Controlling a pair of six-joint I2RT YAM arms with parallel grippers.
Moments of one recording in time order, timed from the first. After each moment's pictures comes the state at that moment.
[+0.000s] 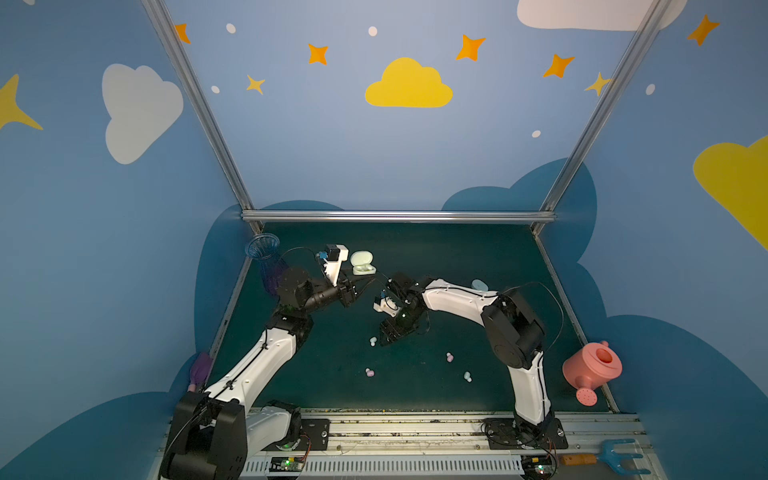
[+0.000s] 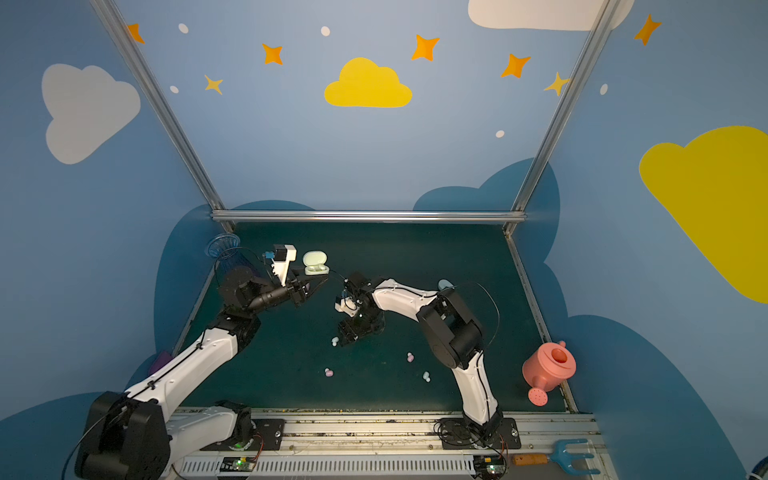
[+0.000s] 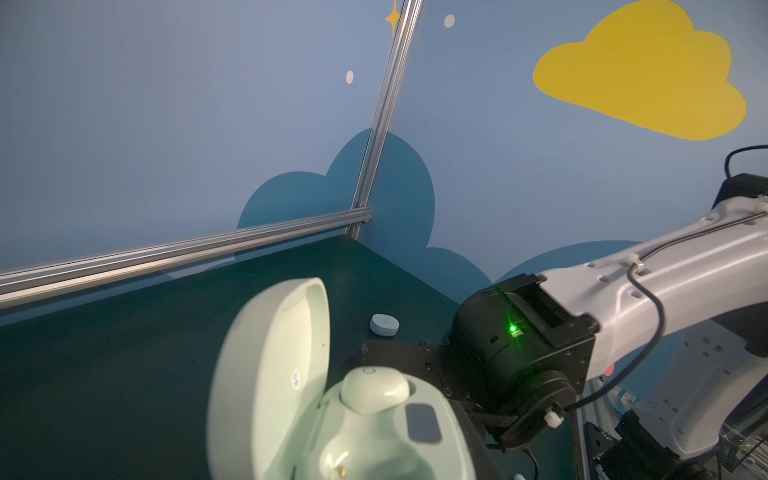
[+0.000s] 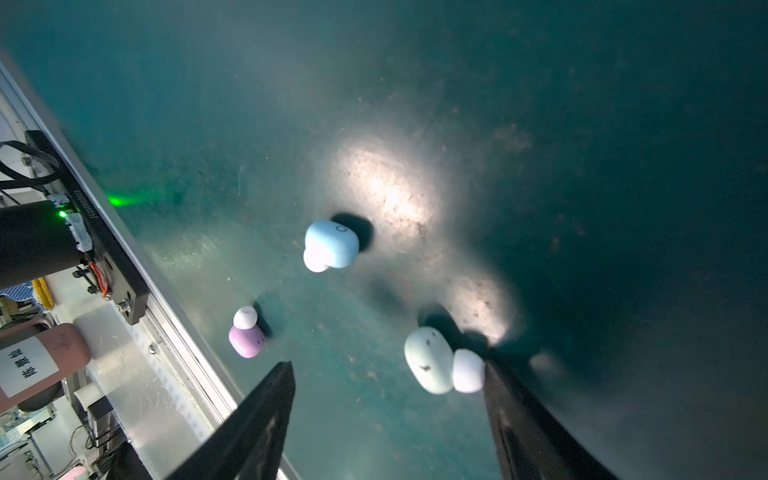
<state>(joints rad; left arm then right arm) -0.22 1.16 0.65 0.49 0.79 -0.29 0.85 2.07 1.48 -0.80 -0.49 0.12</state>
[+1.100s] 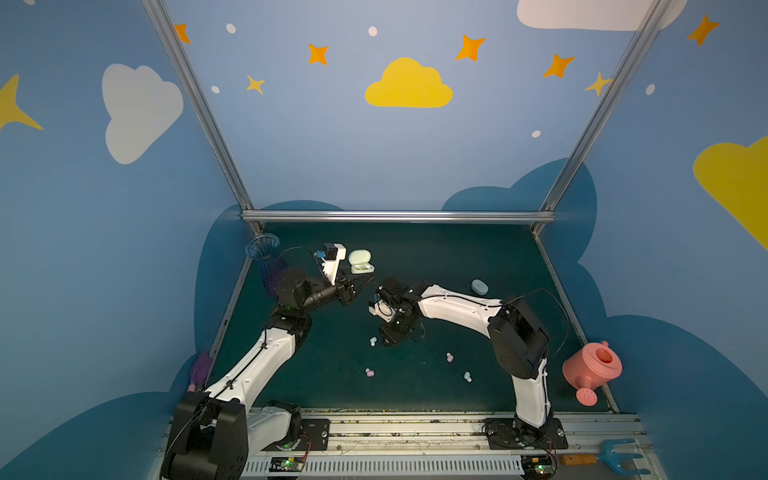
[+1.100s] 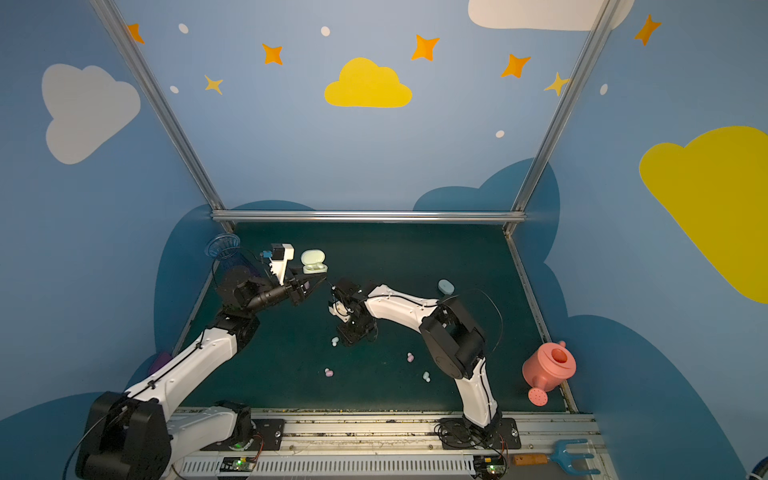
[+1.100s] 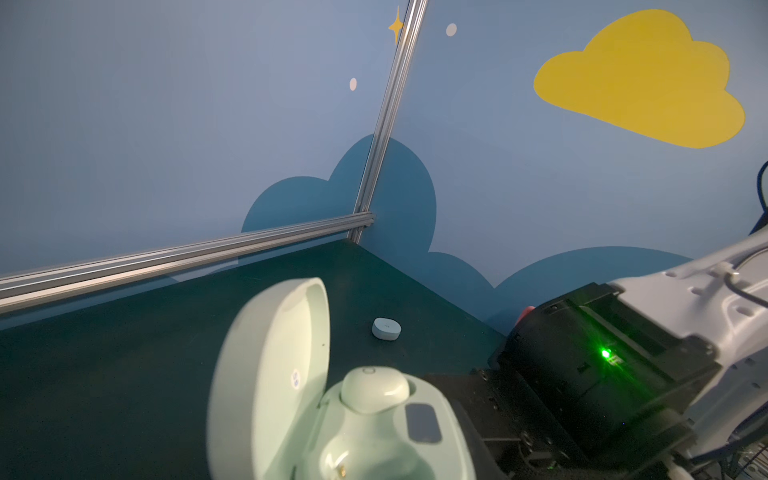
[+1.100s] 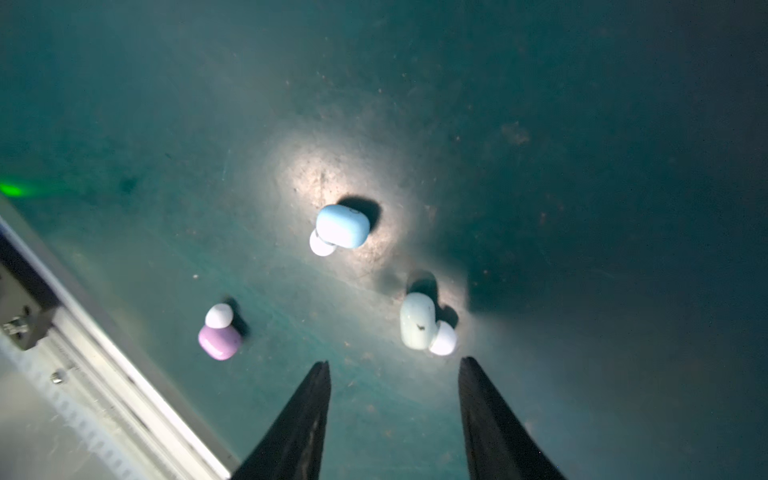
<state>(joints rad) -0.19 1.16 0.65 0.50 0.79 -0.31 0.95 2.02 1.51 -0.84 -0.24 0.11</state>
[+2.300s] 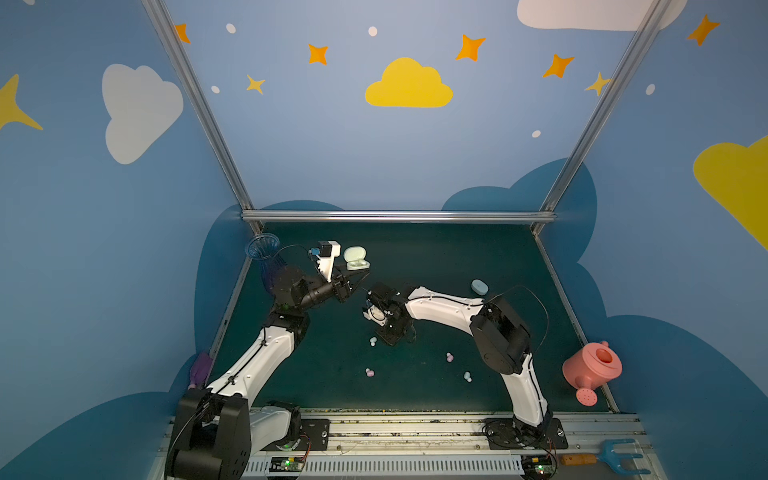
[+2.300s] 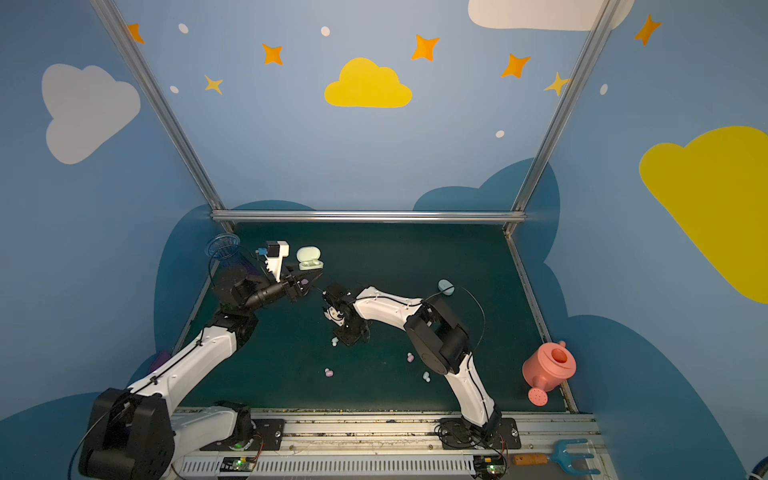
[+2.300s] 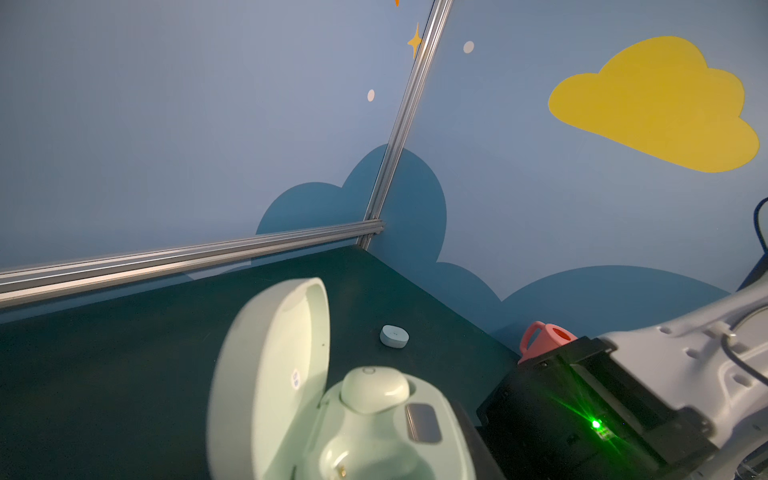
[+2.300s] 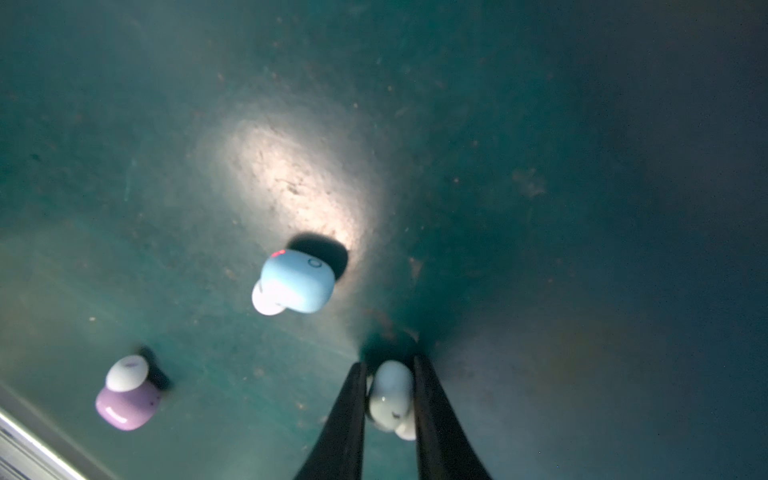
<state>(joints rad) -0.17 1.18 0.65 0.54 0.80 -0.35 0.98 2.13 1.60 -0.89 -0.13 0.04</state>
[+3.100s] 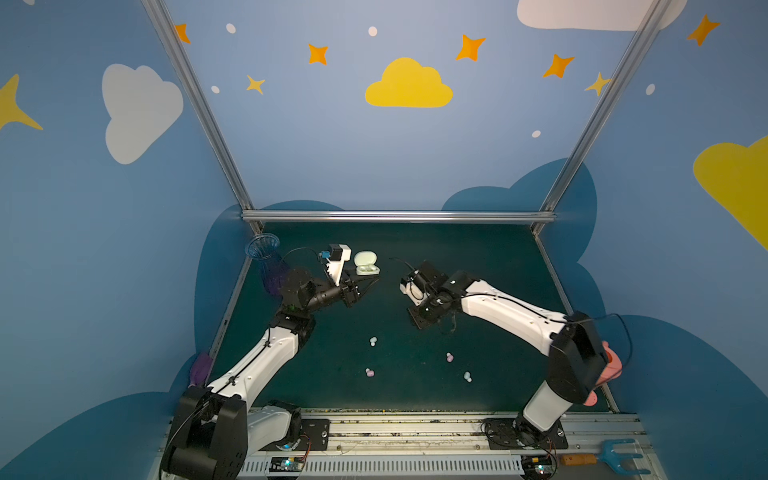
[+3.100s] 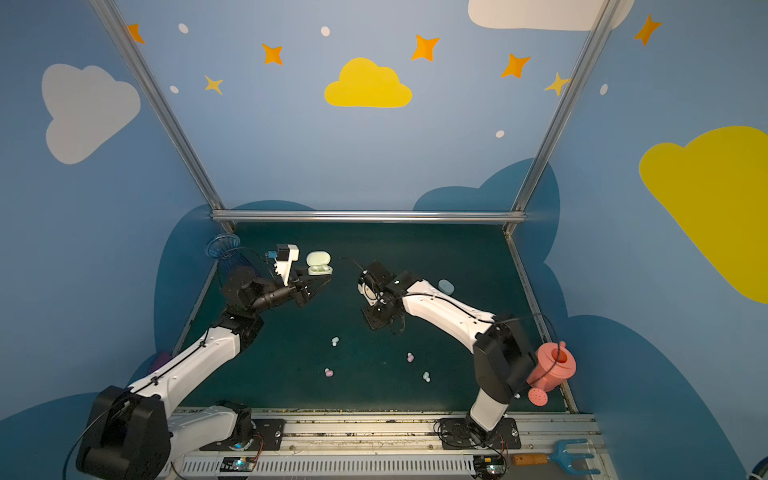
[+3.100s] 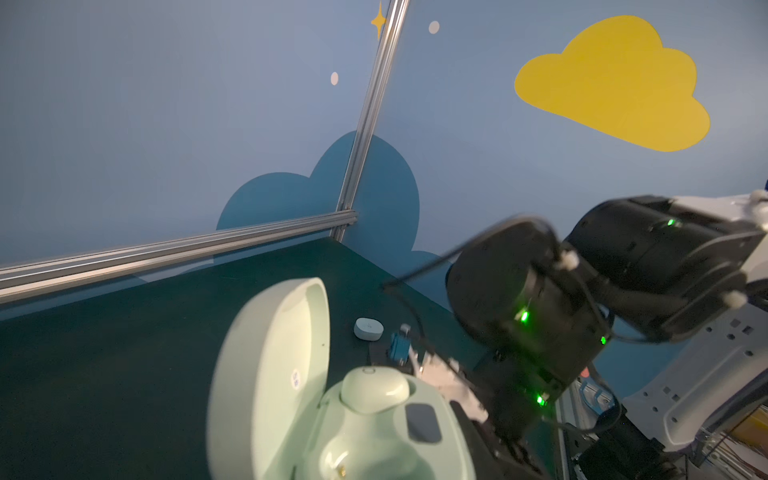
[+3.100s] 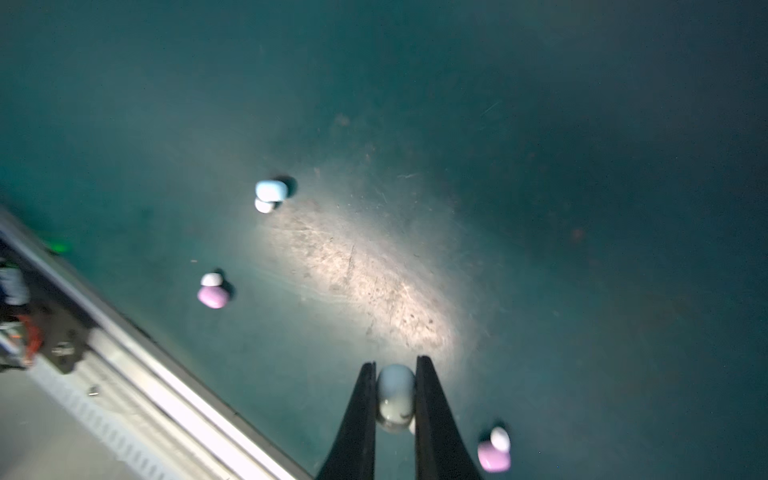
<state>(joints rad) -0.27 1.18 0.65 0.53 0.80 -0.33 0.81 1.63 1.35 -0.88 -0.15 0.25</state>
